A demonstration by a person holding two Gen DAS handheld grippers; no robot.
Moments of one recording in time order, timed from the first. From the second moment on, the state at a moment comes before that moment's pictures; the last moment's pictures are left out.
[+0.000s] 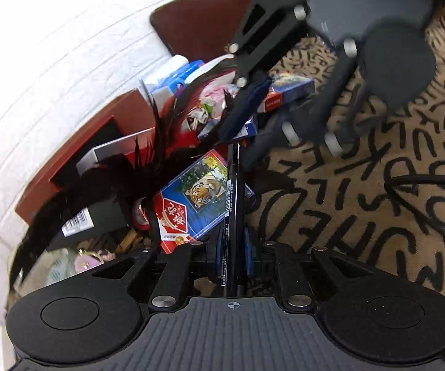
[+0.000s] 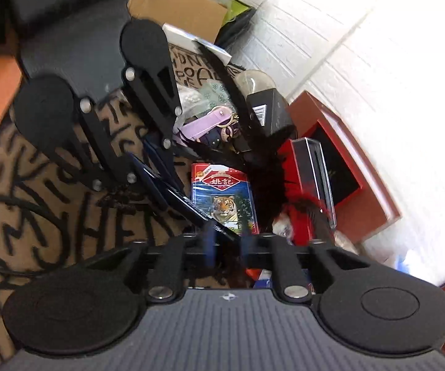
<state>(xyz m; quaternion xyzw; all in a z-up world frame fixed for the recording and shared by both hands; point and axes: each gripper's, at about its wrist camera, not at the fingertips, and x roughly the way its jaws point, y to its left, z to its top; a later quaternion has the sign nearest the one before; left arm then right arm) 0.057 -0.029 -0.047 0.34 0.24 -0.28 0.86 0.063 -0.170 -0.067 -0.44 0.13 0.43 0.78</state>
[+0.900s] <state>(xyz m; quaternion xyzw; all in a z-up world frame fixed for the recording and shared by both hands) 0.059 -0.034 0.047 0.42 0.14 -0.28 0.85 0.068 -0.142 -0.021 -0.61 0.00 0.33 0.72</state>
